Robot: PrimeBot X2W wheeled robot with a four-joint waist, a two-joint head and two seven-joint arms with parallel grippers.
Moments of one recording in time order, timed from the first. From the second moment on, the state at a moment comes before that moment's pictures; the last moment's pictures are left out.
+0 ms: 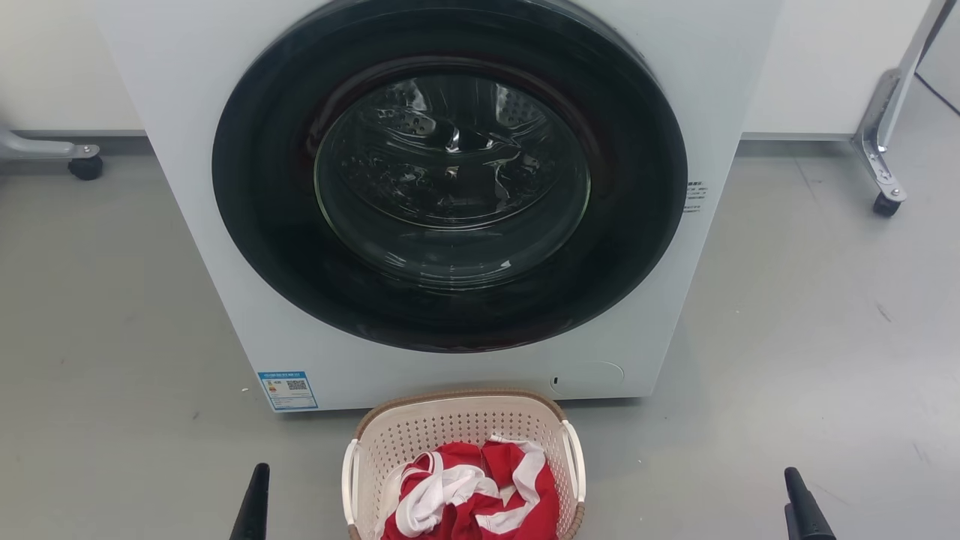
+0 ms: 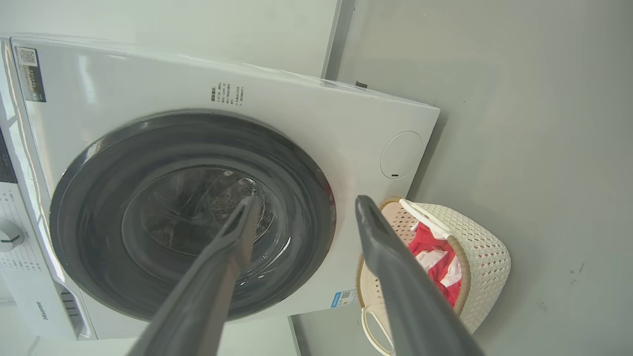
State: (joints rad) left arm -0.01 0.03 0.00 0.27 -1.39 -0.07 0.02; right arm -0.03 -0.02 -0.01 0.32 1.39 0.06 0.02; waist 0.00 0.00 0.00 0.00
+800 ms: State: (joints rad) left arm 0.00 0.06 -0.10 0.22 -1.01 -0.01 -0.06; right arm -0.04 -0.04 0.12 0.29 1.04 0.00 -0.06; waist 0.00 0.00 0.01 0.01
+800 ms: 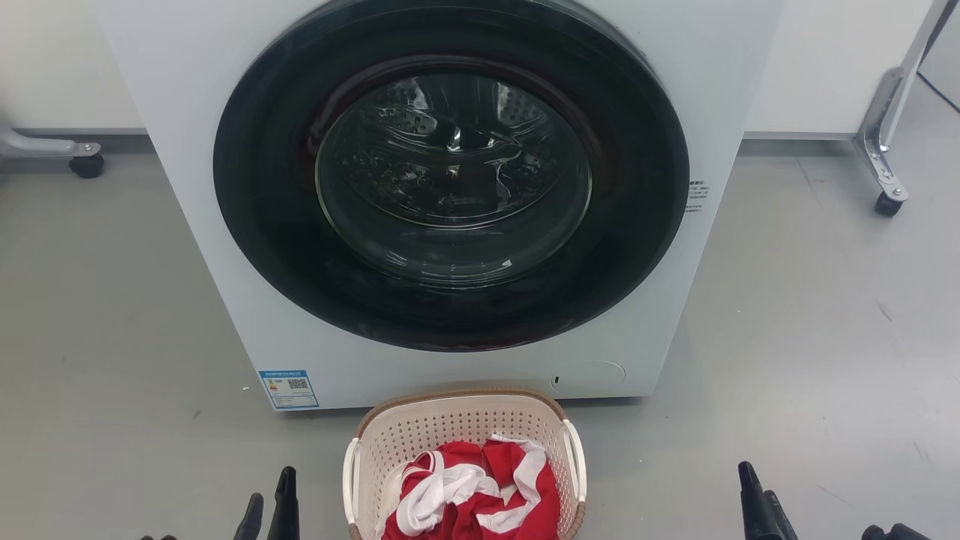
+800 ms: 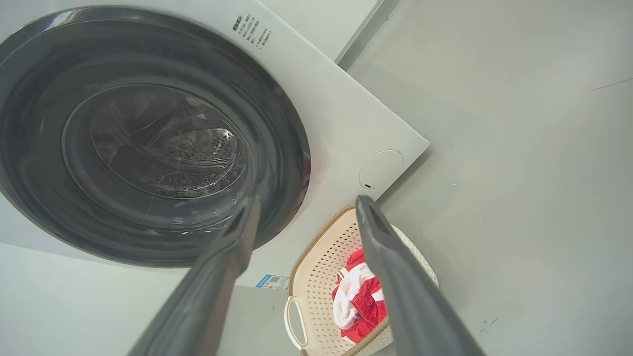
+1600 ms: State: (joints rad) left arm 0.05 0.08 -0.15 0.21 -0.63 0.06 -0.15; right arm -0.03 -0.04 0.22 0.26 0.68 -0.06 -0.16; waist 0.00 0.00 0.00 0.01
